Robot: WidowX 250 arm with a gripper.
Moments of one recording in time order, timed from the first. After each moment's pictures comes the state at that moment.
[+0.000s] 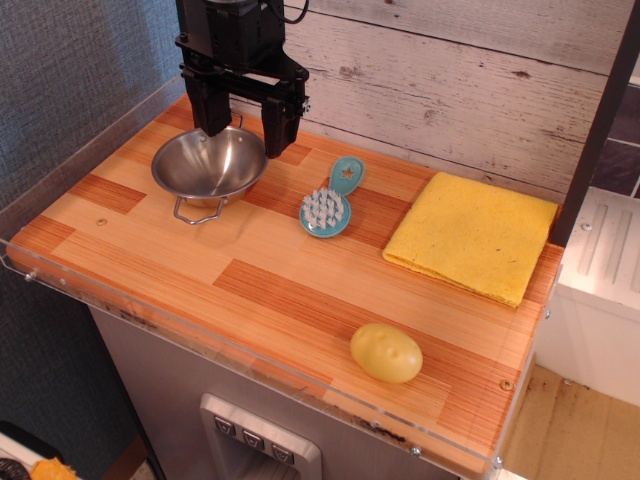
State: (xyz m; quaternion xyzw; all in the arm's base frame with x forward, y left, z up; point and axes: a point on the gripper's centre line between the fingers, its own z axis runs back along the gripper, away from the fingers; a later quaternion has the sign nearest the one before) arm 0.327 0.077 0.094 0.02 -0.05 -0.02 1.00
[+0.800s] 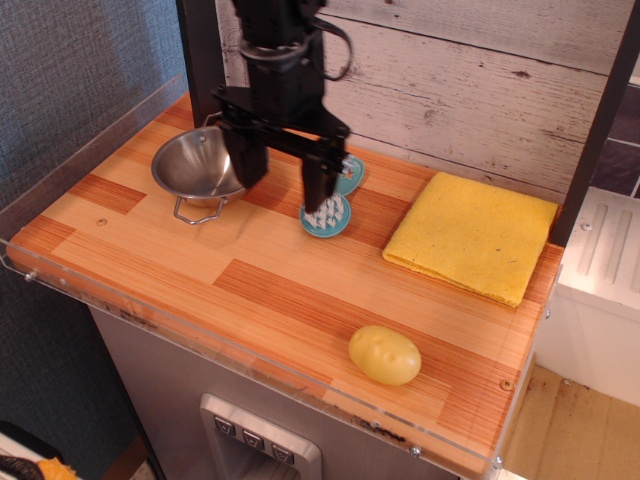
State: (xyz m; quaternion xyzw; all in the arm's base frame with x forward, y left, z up) arm 0.305 0.027 0.076 0.00 -0.04 -0.05 1.00
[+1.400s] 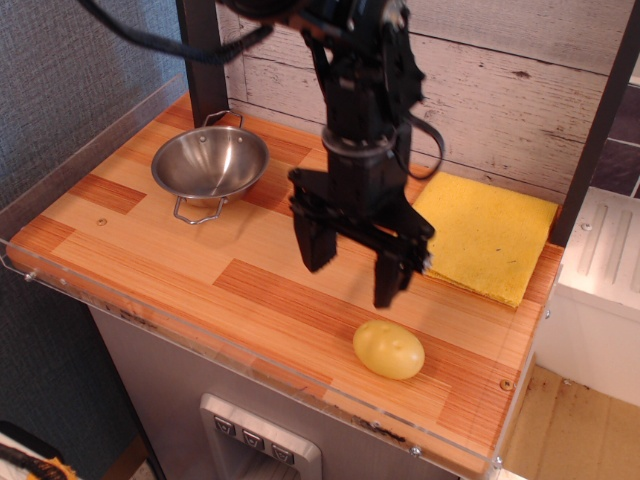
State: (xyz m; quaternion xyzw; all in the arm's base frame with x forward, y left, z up) arm 0.272 -0.045 0.051 -0.02 -0.02 -0.09 1.00
